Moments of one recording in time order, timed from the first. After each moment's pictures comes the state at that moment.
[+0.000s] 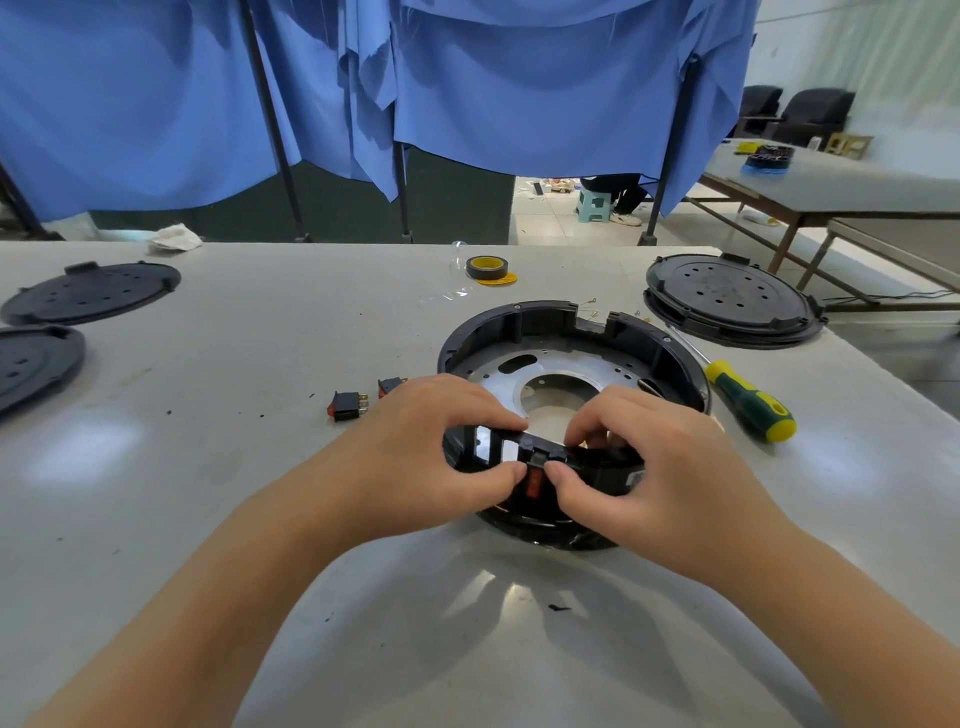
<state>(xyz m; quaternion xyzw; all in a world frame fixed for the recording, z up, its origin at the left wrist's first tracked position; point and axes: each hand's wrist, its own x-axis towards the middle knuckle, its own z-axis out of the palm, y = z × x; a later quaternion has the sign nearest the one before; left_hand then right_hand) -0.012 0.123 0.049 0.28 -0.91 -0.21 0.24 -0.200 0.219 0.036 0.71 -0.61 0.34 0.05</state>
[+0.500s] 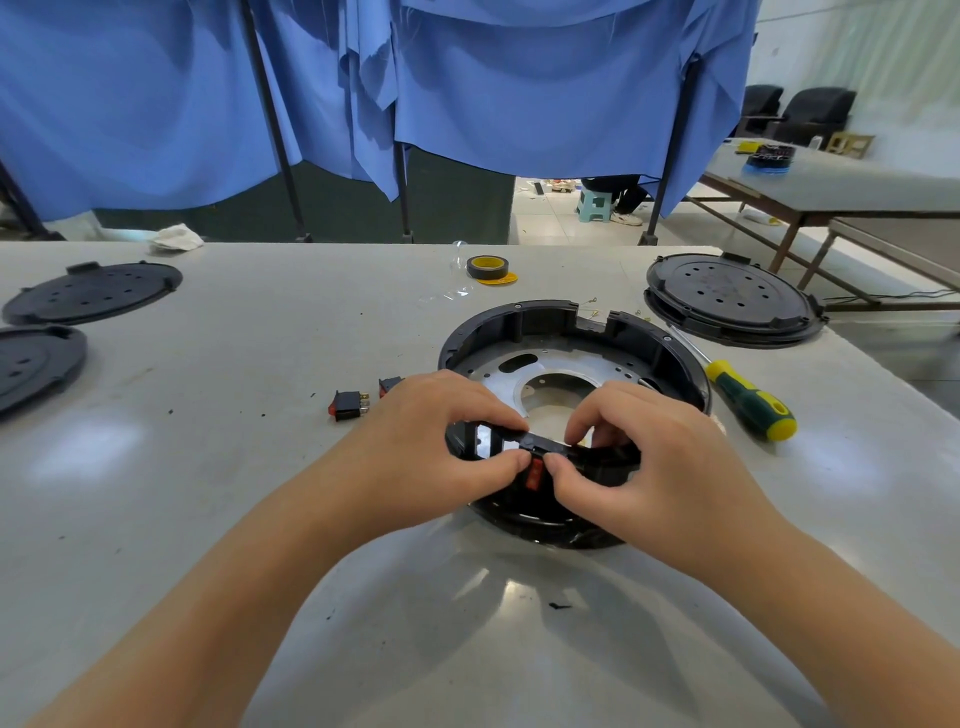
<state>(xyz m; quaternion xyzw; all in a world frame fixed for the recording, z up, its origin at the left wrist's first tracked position) -0.015 0.121 0.046 0.29 -0.89 -0.22 0.26 -0.196 0.218 0.039 0.69 -0.63 0.35 0.04</state>
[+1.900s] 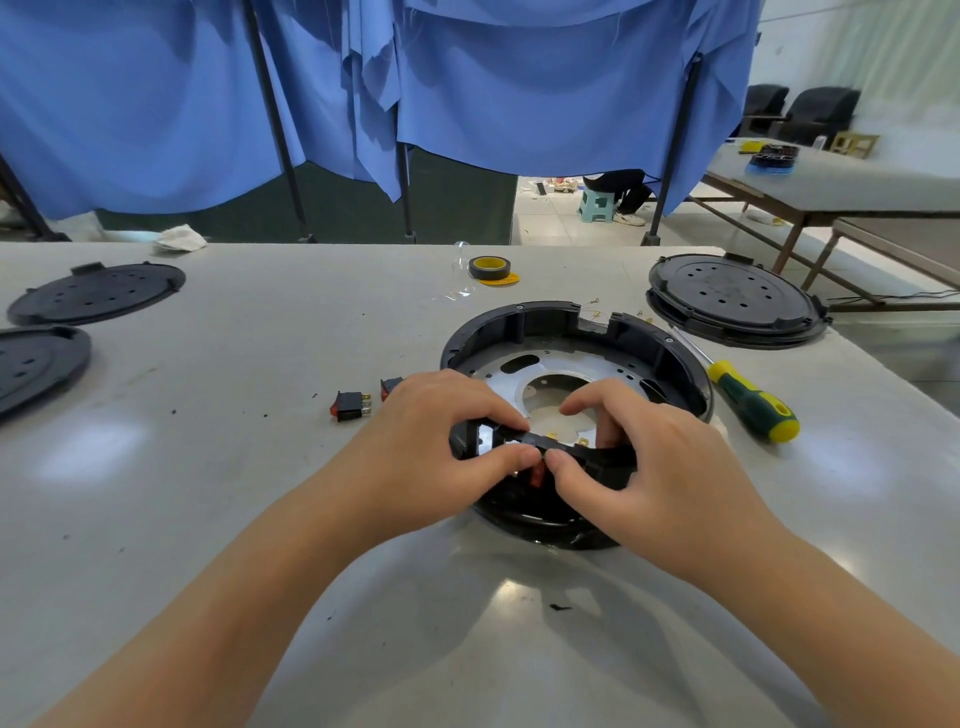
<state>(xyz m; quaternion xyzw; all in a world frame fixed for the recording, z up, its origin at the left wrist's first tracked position) -0.018 0.120 0.040 0.27 -0.90 -0.19 0.30 -0.196 0.218 0.034 0.67 -0.68 0.31 0.03</state>
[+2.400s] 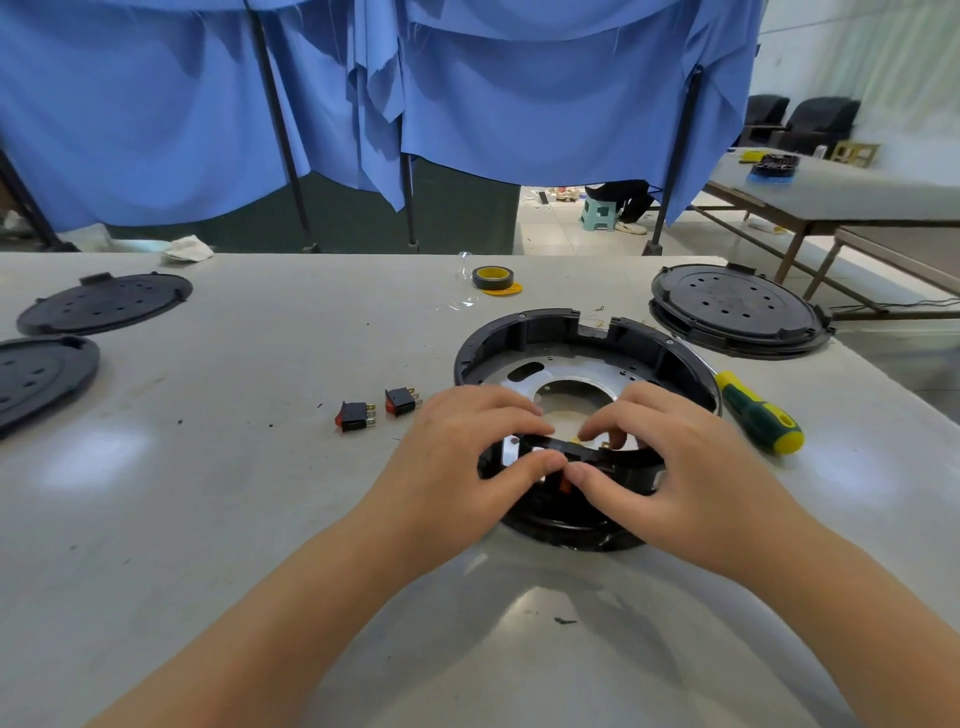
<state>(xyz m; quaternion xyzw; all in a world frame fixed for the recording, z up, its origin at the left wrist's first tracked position) -0.033 0.125 0.021 0.25 -0.88 -0.16 0.37 -0.215 0.216 0.039 0.71 -0.64 0.30 0.04</state>
